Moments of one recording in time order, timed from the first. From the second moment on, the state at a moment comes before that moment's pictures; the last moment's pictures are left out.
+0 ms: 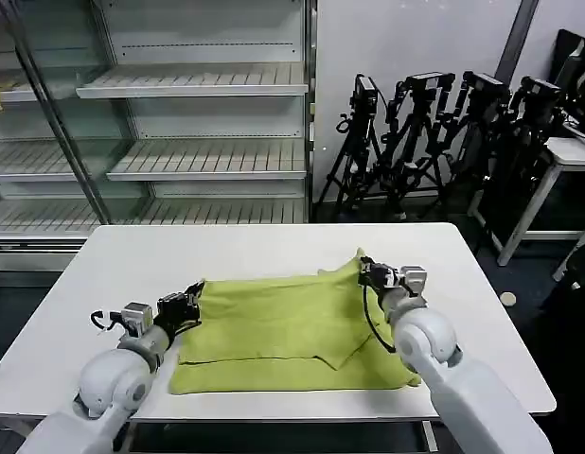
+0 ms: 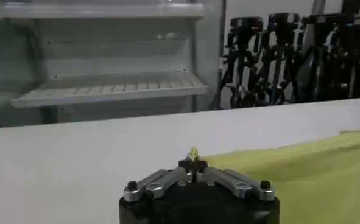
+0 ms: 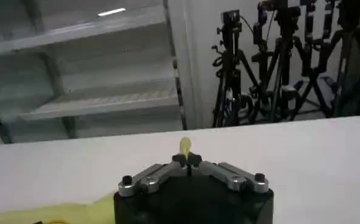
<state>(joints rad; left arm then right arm) 1.13 -0.92 -0.32 -1.98 -0.67 0.48 -0.21 -0.88 1.03 0.13 1.89 0.79 -0.44 0.38</state>
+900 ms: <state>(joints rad) 1.37 -0.91 -0.37 -2.08 -0.45 0.42 -0.16 -1.30 1.05 0.29 2.09 0.62 -0.43 0.34</state>
